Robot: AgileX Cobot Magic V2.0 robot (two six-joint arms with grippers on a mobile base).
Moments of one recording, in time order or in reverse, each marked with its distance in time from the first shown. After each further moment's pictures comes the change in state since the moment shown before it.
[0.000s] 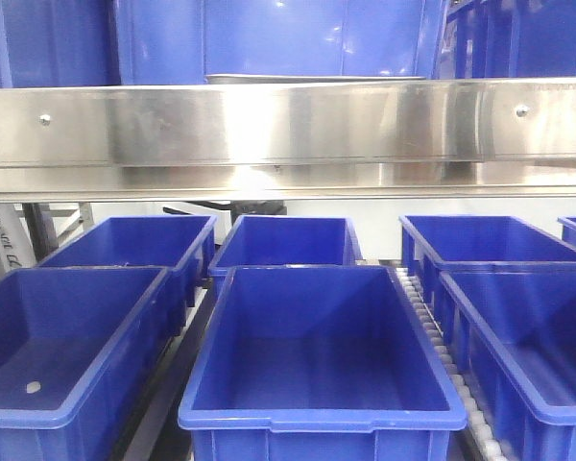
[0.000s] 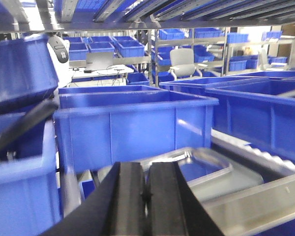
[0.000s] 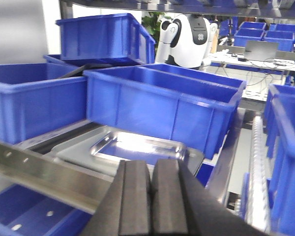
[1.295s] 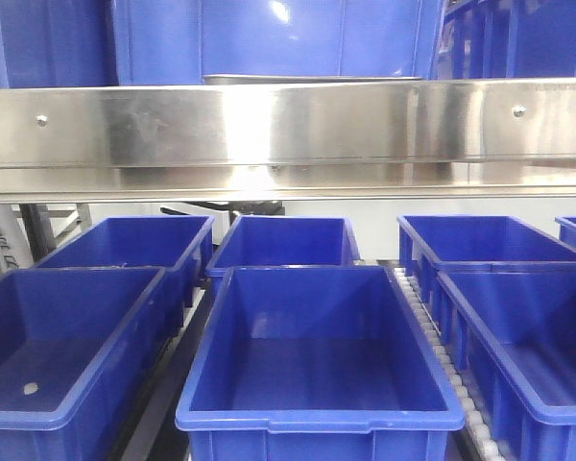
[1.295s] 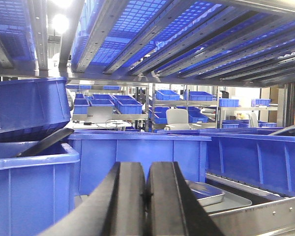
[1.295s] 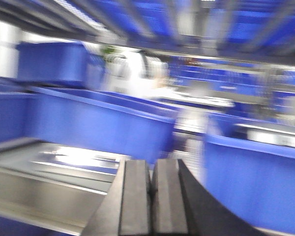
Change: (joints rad) left arm 0.000 -0.503 0.248 -0.002 -0.002 0.000; right arm -0.215 -0.327 0.190 -0.111 -0.026 -0.004
